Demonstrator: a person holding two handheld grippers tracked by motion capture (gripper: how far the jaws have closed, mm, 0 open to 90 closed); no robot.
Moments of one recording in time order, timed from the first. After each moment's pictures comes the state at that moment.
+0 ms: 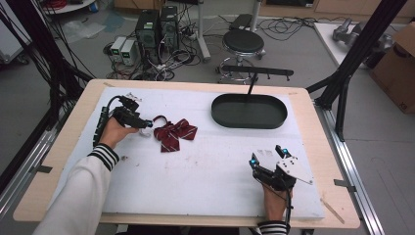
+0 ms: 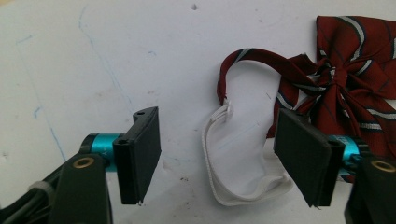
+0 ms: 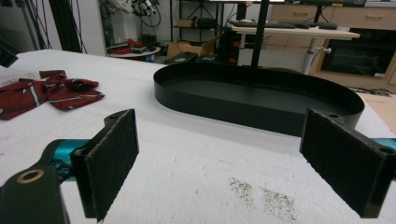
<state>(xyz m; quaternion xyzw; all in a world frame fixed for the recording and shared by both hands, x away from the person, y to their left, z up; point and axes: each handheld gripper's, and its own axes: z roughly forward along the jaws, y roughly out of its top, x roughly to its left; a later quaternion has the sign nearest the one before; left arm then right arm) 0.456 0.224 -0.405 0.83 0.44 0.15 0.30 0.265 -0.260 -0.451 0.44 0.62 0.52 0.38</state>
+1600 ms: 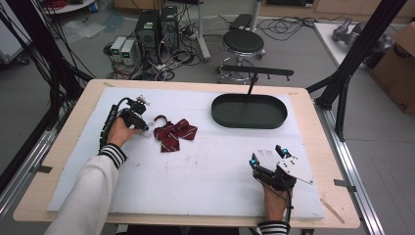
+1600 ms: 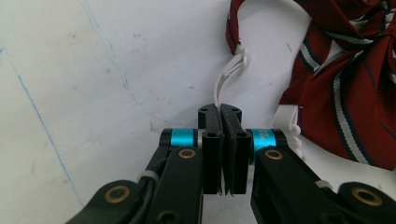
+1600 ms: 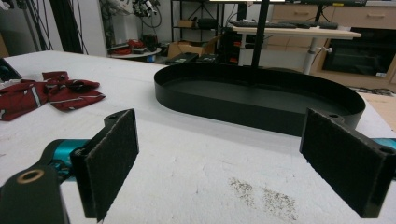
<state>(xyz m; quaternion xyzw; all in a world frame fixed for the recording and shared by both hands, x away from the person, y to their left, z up) 0.464 0.206 -0.413 0.85 0.48 0.12 0.19 0.265 -0.260 -0.451 0.44 0.62 0.53 0.38</state>
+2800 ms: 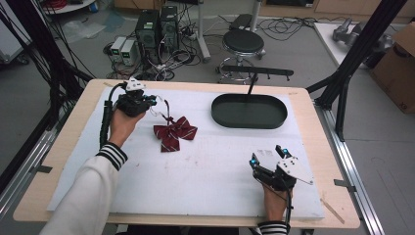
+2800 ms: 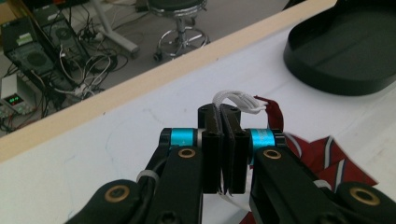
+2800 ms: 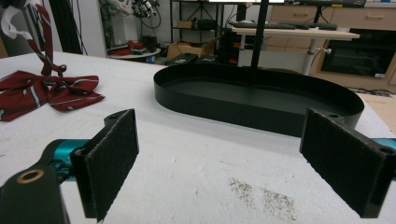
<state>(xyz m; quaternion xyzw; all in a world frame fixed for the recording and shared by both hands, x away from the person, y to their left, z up) 0.437 0.186 -0.341 0.77 0.39 0.27 0.42 0.265 -0.260 -0.451 0.44 0.62 0.53 0.38</state>
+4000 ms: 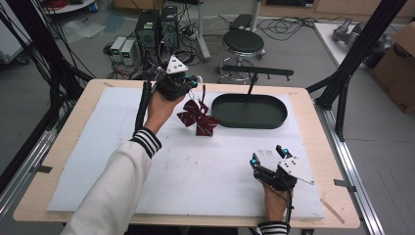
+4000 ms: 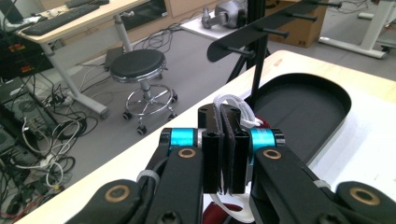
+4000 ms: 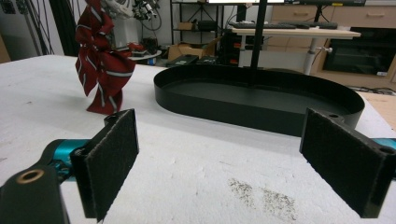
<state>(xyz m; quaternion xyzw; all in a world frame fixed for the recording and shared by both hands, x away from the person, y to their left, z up) 0.441 0.076 -0.279 0.77 0.30 0.28 0.49 0.265 -0.262 -0.451 0.44 0.62 0.53 0.38</state>
